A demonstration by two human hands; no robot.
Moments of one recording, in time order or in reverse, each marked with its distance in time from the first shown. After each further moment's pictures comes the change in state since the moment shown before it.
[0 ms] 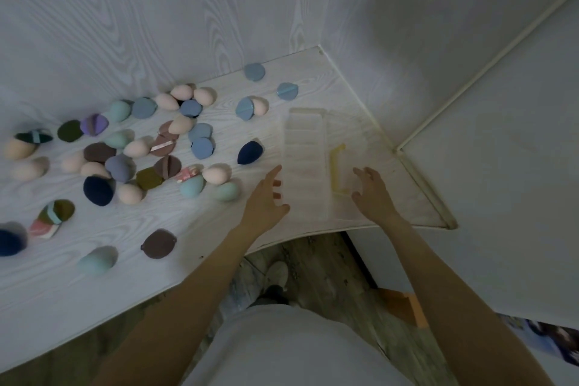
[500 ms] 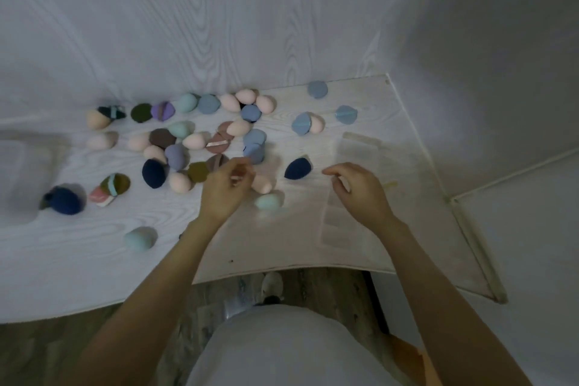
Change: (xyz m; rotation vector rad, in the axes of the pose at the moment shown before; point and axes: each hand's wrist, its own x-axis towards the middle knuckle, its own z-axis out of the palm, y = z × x) left_hand -0.018 -0.032 -0.129 0.064 0.556 0.075; right_hand 0.010 -0.138 -0.006 0.032 0.145 -0.732
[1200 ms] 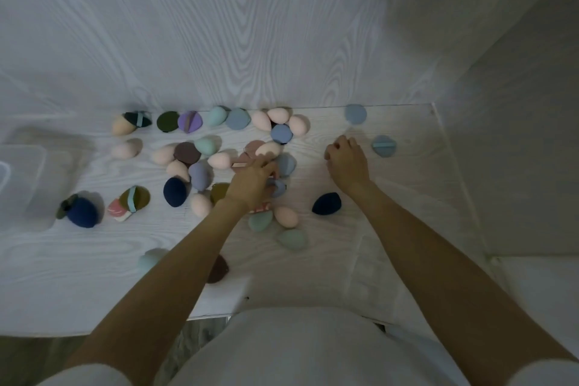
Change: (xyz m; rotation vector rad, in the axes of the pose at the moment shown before) left_hand 0.103 -0.054 0.012 0.444 -0.289 0.261; right_hand 0.172 0.028 0.090 -0.523 -0.152 -0.033
